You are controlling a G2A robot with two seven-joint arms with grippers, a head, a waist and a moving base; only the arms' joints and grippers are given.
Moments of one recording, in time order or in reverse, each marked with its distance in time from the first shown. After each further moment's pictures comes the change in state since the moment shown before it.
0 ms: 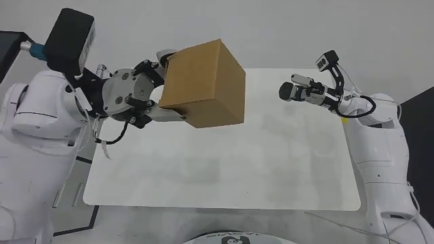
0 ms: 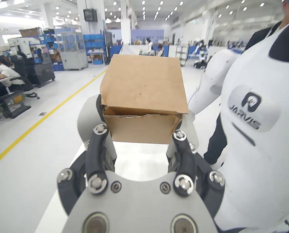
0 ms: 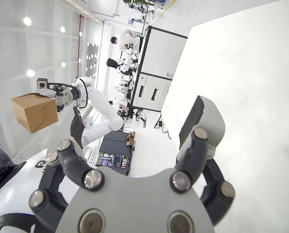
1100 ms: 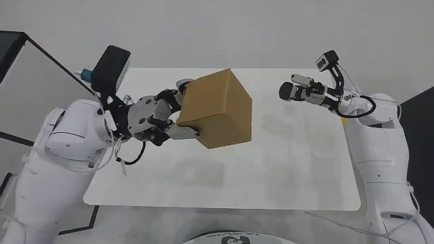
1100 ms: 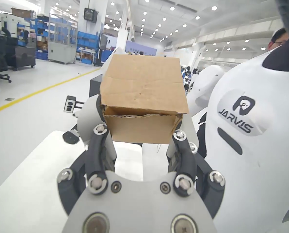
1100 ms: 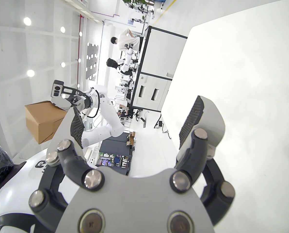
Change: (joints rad) left arm 0.172 -0.010 0.018 -0.037 0.069 0.088 -0.017; right arm 0.000 0.000 0.000 0.000 0.000 0.000 0.000
